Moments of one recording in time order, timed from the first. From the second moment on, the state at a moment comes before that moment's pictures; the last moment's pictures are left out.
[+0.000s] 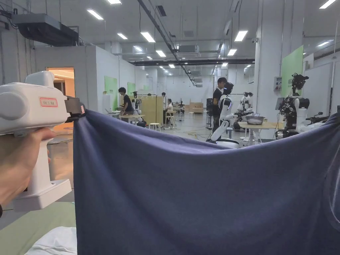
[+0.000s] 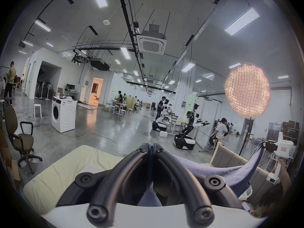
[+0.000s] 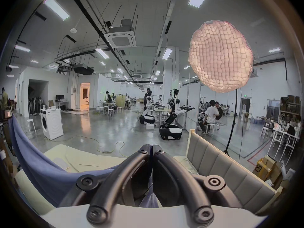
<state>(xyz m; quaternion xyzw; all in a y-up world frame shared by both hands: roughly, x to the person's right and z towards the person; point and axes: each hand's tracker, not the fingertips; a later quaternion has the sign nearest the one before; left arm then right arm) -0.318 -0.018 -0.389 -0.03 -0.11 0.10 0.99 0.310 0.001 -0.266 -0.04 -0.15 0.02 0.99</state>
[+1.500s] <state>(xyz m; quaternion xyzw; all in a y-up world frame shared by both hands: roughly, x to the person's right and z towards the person) -0.308 -0.373 -0.365 -0.24 -0.14 0.16 0.95 0.364 -0.333 -0.247 -0.22 -0.12 -0.05 0.97</state>
